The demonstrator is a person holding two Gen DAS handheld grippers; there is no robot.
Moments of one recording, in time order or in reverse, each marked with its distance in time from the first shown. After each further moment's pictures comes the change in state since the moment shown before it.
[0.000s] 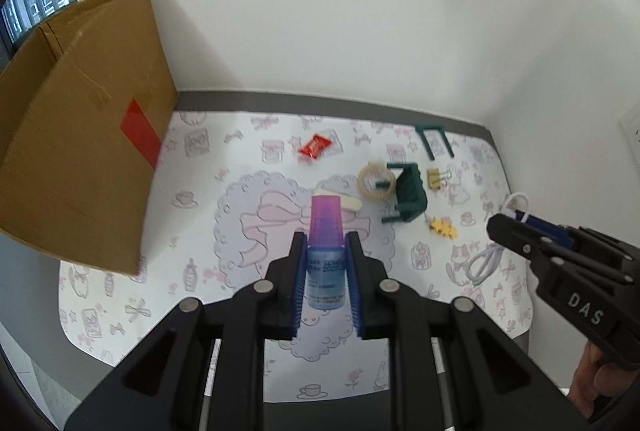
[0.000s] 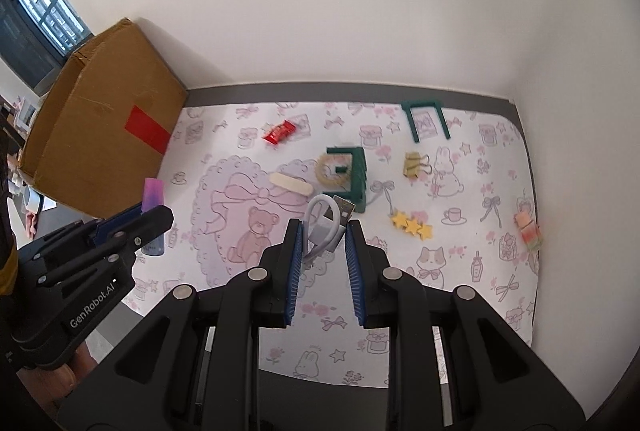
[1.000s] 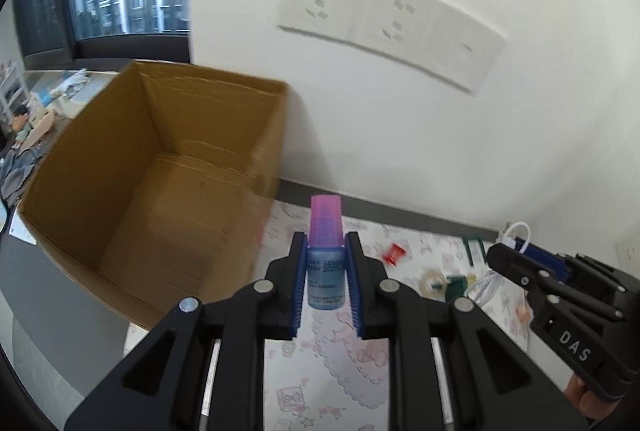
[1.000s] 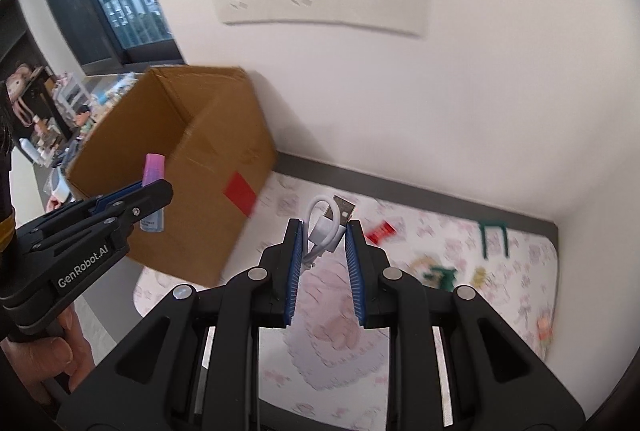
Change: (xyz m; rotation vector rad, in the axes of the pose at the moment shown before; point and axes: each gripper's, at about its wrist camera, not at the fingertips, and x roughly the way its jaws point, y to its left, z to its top) left arm -0.090 0.124 0.067 -0.158 -0.225 0.071; right arm -0.039 0.146 0.078 -0.229 -0.162 0.091
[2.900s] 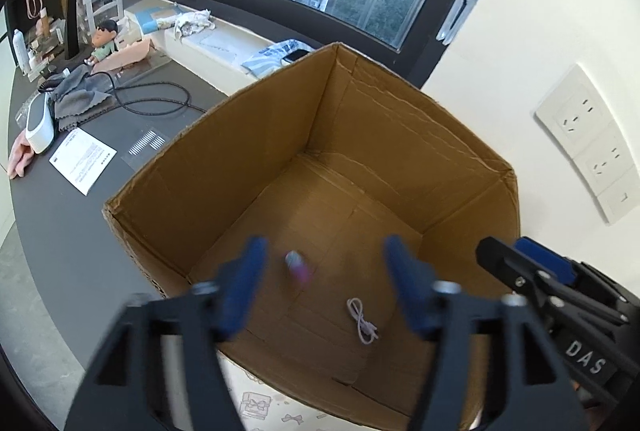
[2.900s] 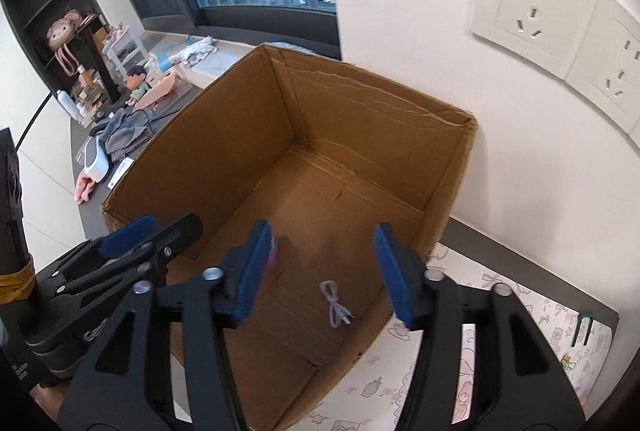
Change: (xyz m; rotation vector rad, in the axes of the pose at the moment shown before) left arm 0.024 0.199 0.023 -0.307 -0.030 0.169; right arm 0.113 0.188 0.069 -0.186 0.058 0.148
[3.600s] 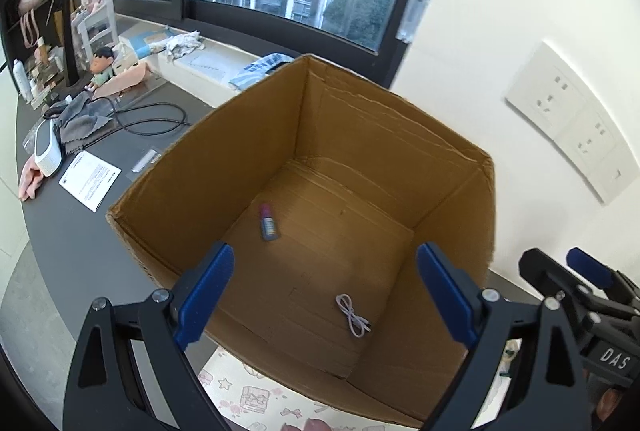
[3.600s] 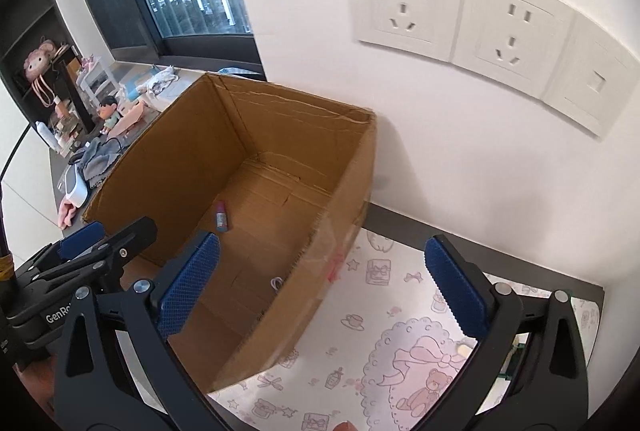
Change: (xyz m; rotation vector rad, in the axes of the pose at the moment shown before) left arm -0.018 -0.040 -0.008 0.087 -0.018 0.034; right arm -0.042 -0.056 -0.022 0.090 -0.067 -0.085
